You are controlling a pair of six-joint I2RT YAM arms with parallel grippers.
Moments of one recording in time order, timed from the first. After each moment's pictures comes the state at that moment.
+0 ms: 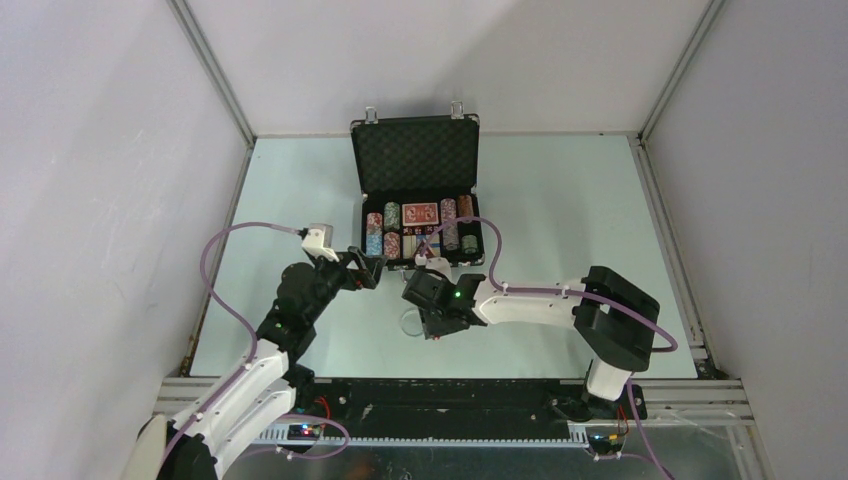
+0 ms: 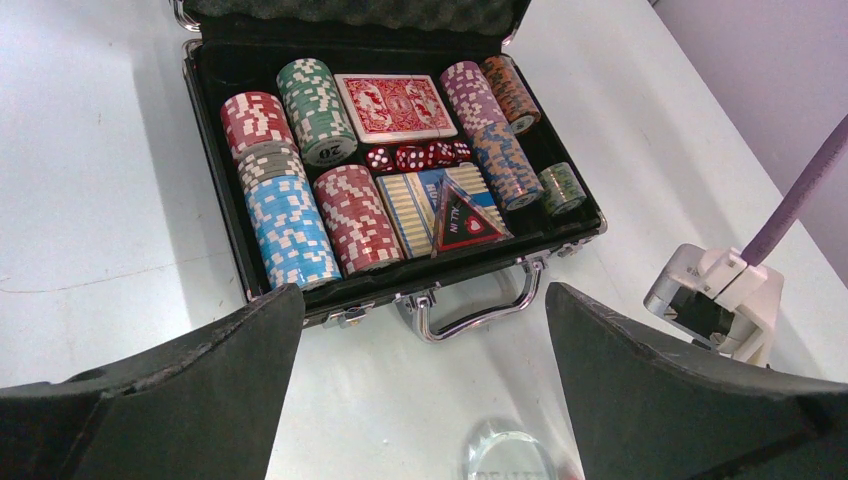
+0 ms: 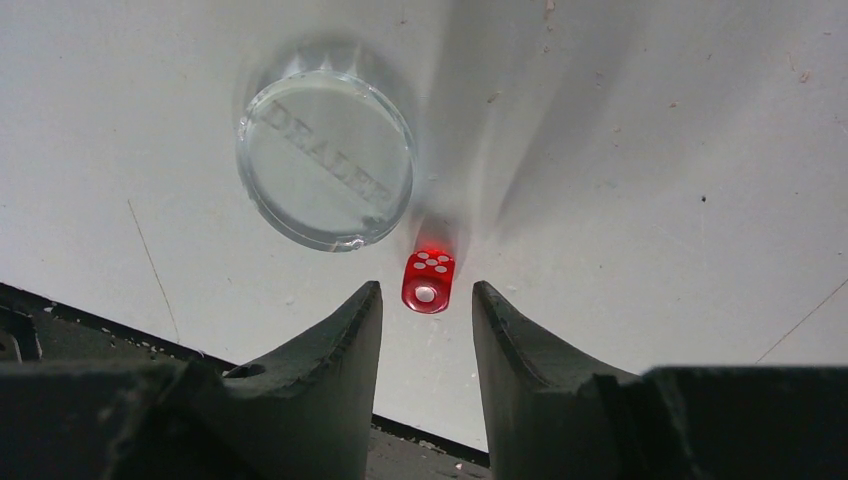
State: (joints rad) left arm -0.39 0.70 0.26 0.27 0.06 -0.41; right arm 1.16 1.74 1.09 -0.53 0.19 0.86
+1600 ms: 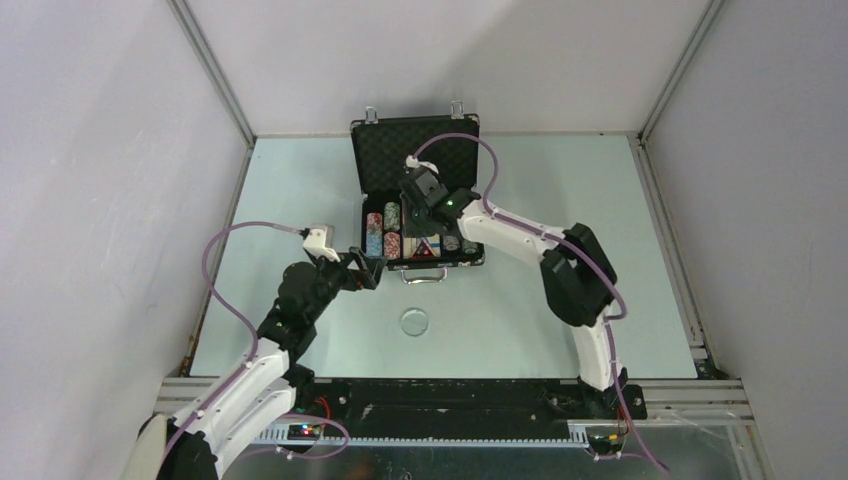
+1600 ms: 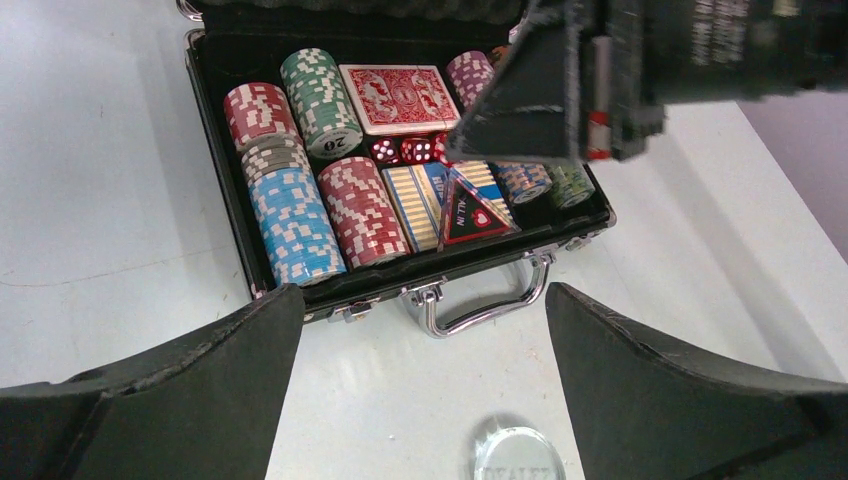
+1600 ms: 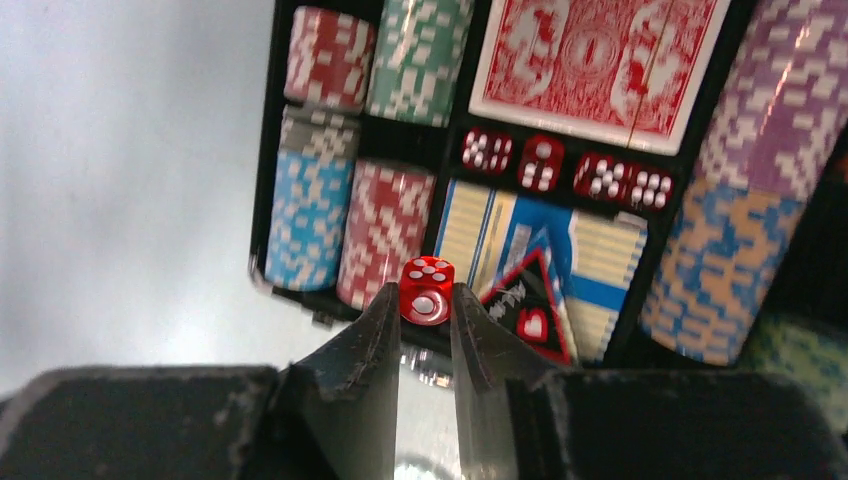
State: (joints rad) left arm -0.39 0.71 0.26 0.27 0.05 -0.40; right arm 0.82 2.02 1.65 -0.46 0.11 0.62
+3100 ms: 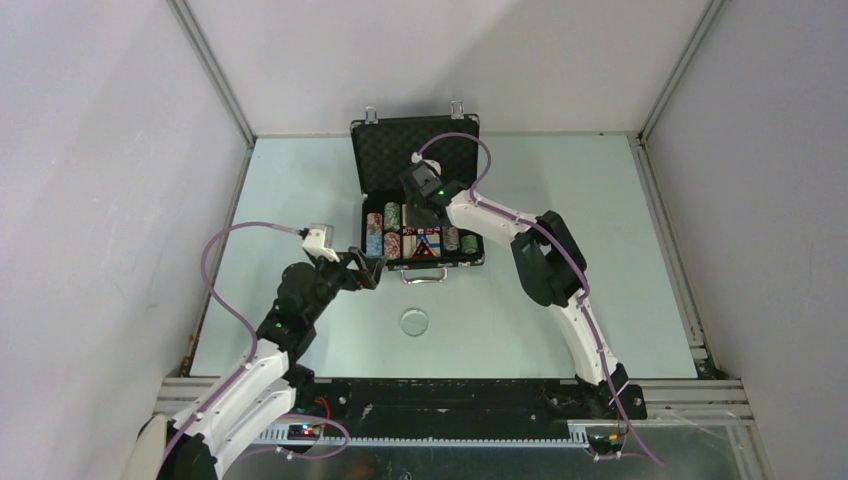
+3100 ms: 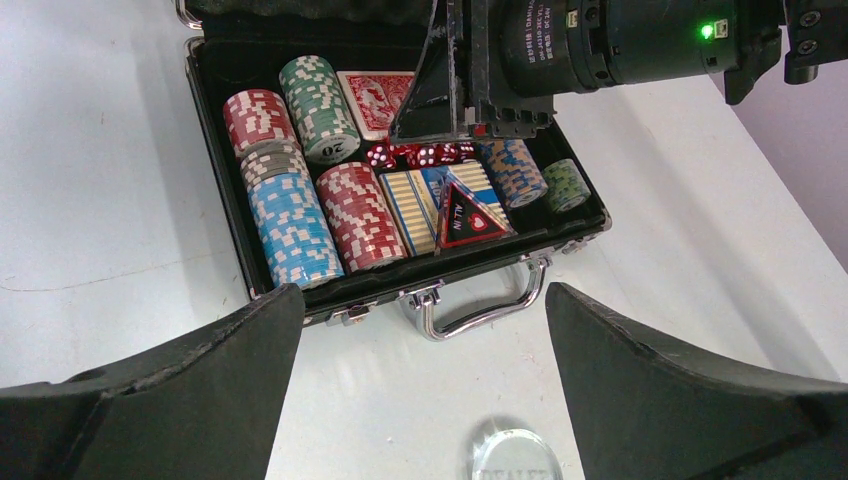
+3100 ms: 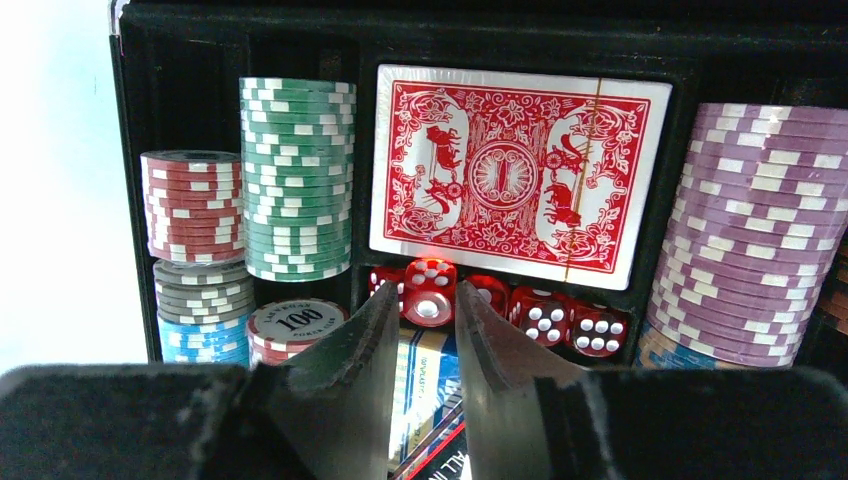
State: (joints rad) left arm -0.39 0.70 0.26 0.27 0.06 -0.40; right arm 0.75 2.29 1.87 -0.49 0.14 0.65
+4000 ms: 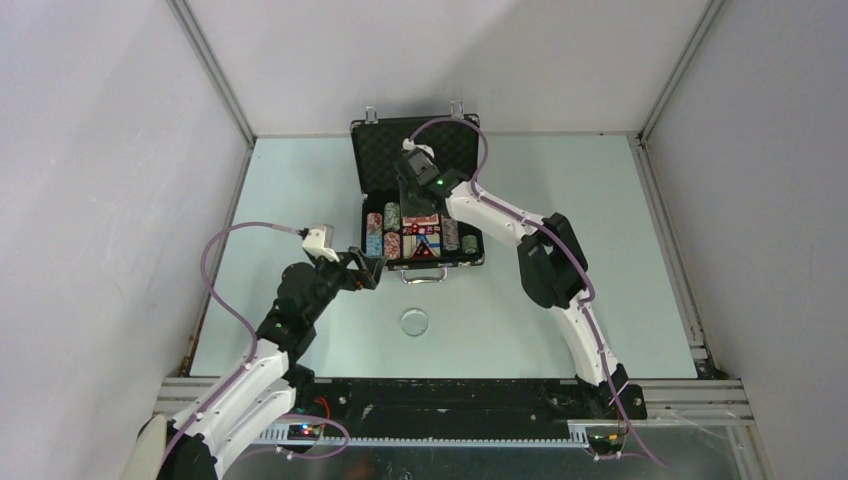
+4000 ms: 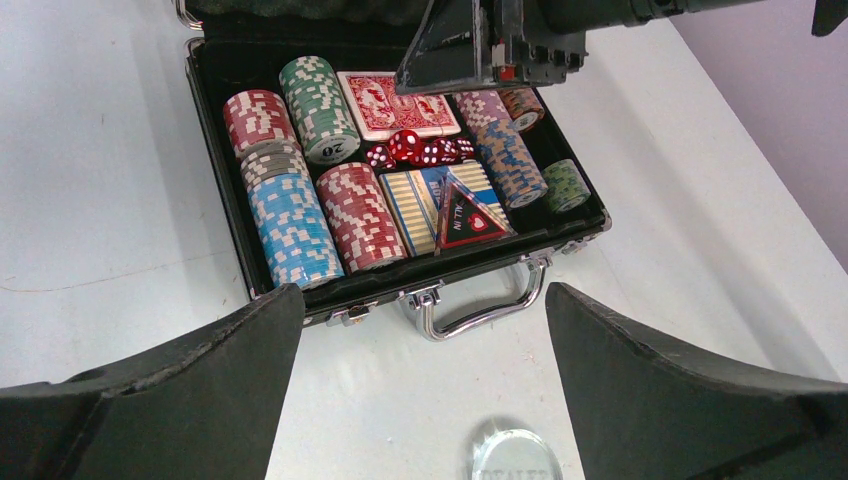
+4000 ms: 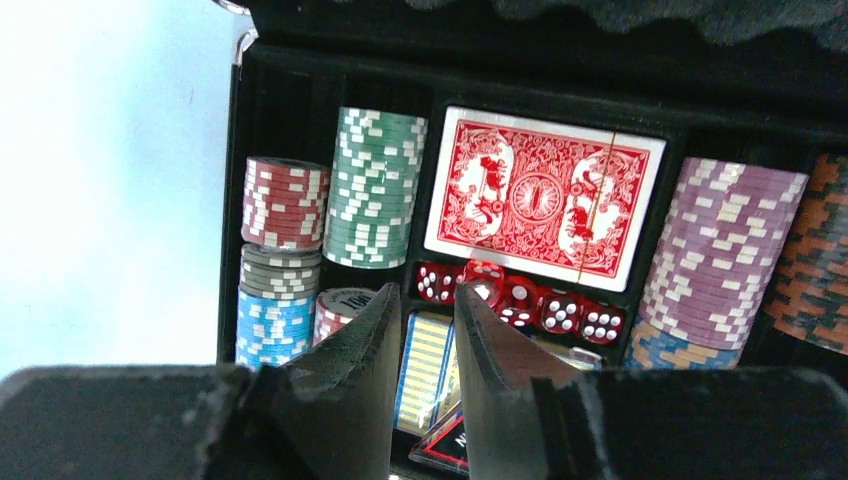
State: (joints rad) left arm -0.39 0.70 0.26 0.27 0.05 -0.40; right arm 0.75 2.28 1.99 -0.57 0.15 0.57
